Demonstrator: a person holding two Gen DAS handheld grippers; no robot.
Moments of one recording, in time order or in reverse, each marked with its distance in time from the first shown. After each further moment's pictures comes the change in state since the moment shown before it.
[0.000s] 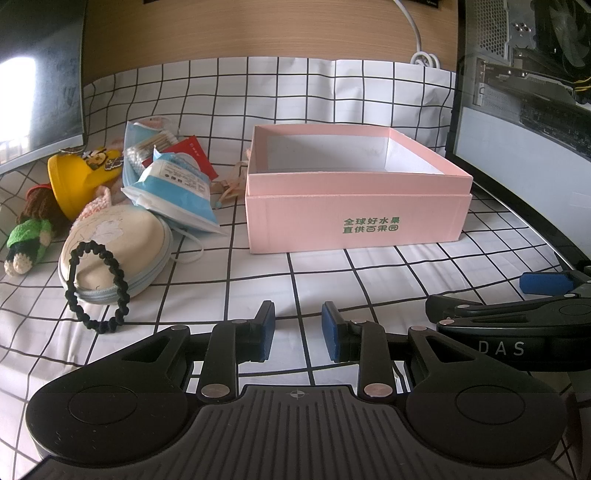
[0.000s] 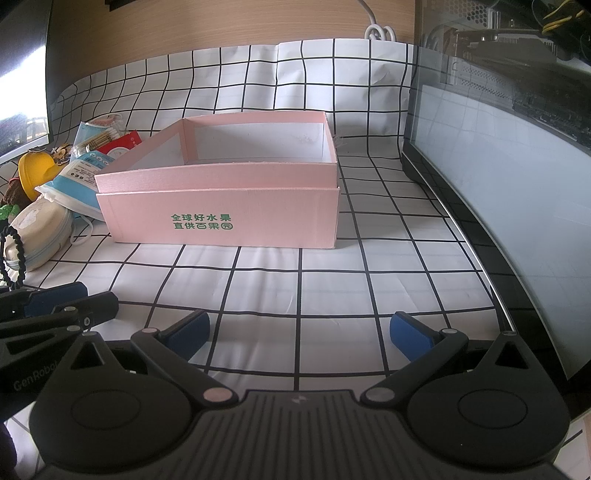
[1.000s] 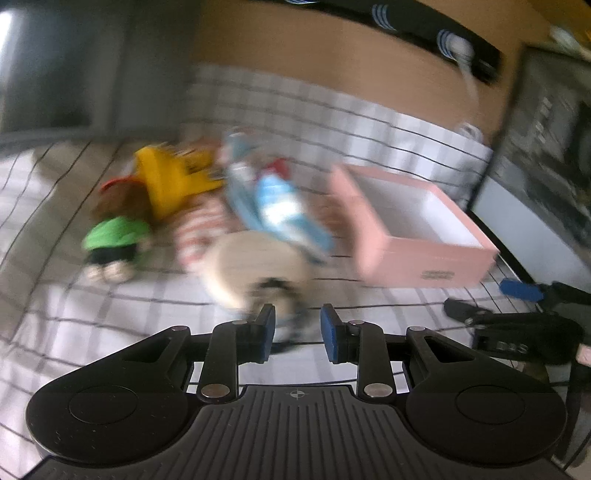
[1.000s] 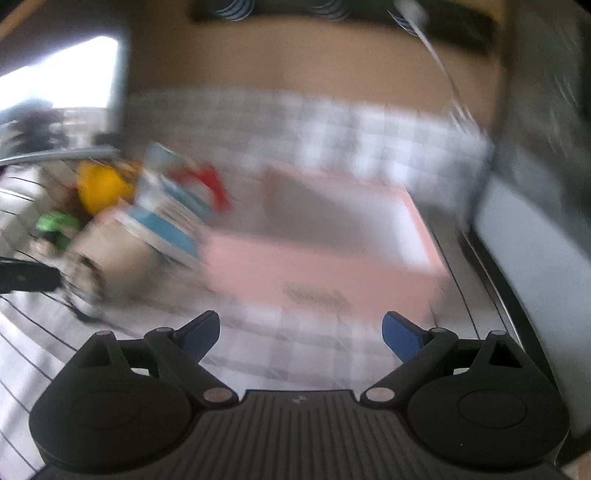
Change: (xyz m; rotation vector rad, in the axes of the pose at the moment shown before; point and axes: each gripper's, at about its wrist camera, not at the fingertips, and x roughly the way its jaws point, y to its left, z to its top) left arm -0.057 0.175 0.035 -0.175 0.047 -0.145; right arm -0.036 0.098 0.035 -0.179 -0.127 0.080
